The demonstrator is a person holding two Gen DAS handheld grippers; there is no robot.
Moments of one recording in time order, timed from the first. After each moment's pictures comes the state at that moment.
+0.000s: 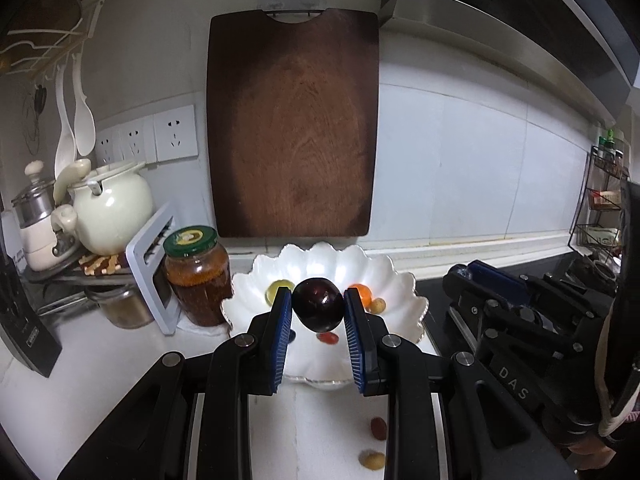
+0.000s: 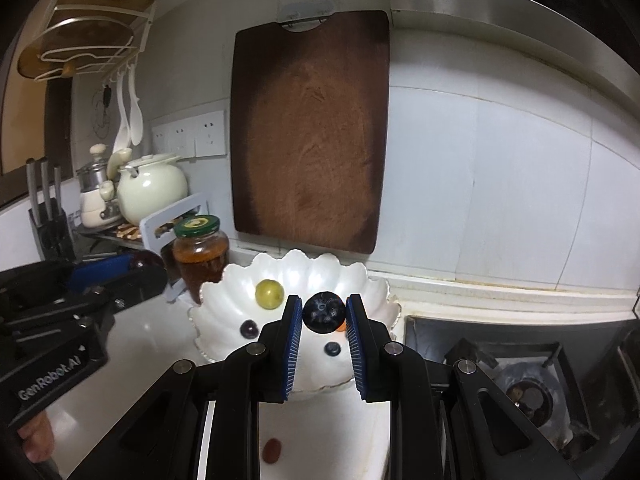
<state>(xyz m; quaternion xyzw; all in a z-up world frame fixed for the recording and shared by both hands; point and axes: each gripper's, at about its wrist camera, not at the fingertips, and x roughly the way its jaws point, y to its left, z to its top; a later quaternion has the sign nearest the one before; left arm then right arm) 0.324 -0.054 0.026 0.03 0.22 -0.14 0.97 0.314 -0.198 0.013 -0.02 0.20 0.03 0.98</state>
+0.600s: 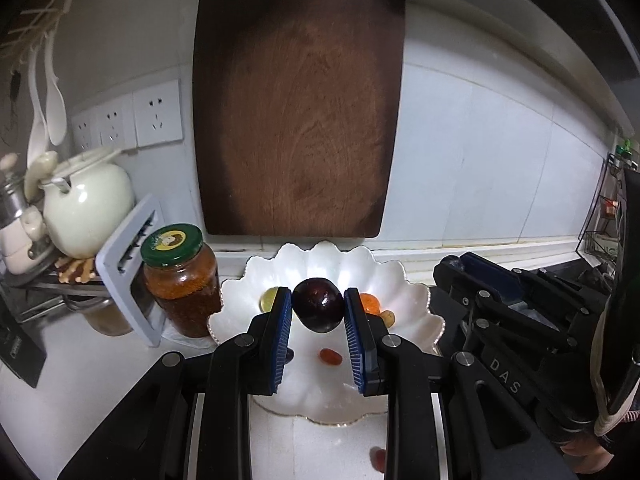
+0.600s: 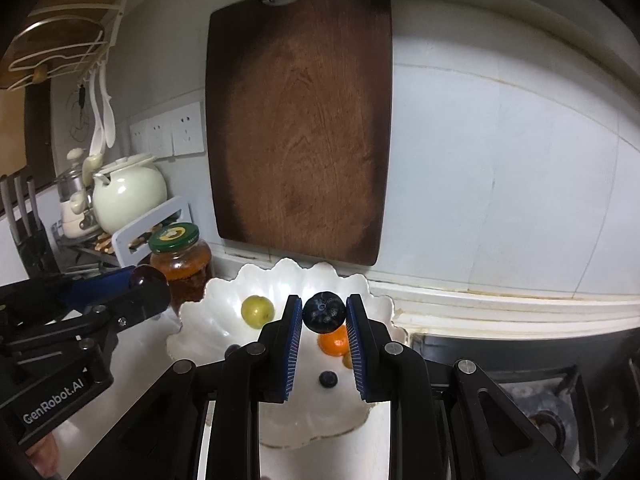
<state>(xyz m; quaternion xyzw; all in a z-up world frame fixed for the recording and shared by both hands) 0.396 -0.062 0.024 0.01 0.27 -0.14 0.95 0.383 -0.206 0.017 -0.01 0.23 0.04 0.97</state>
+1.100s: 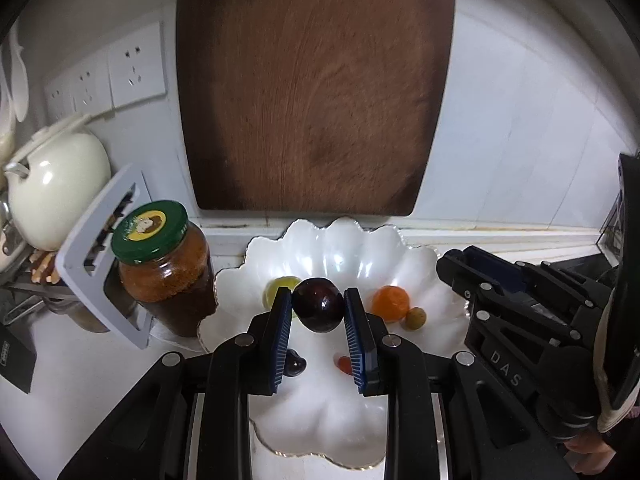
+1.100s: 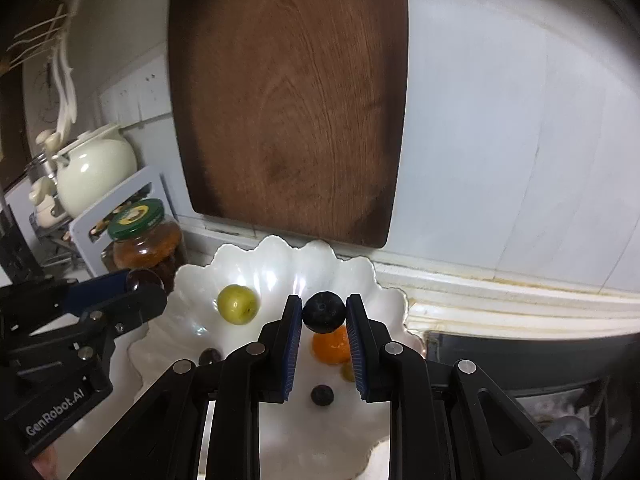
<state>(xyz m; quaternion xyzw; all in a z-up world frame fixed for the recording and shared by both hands) 0.469 -0.079 -0.002 0.02 0.35 -0.12 0.93 0.462 -0.211 -0.012 -0.01 0.31 0.04 0.95</state>
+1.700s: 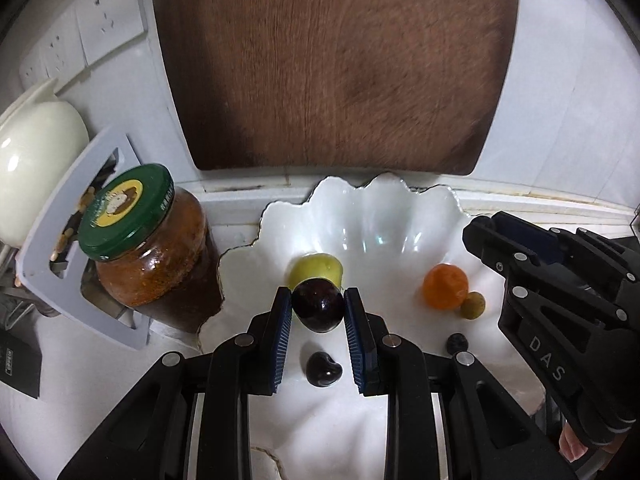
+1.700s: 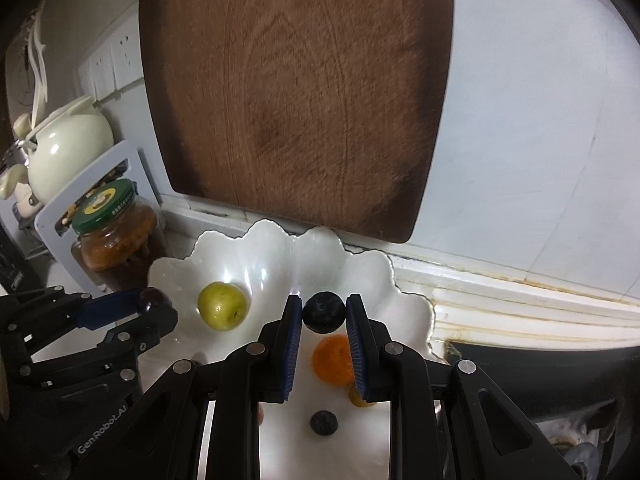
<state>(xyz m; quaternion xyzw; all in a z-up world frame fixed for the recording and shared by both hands) 0.528 -0.083 -0.045 0.05 0.43 -0.09 0.90 0.519 -0.202 -0.036 -0.02 0.36 0.05 0.93</state>
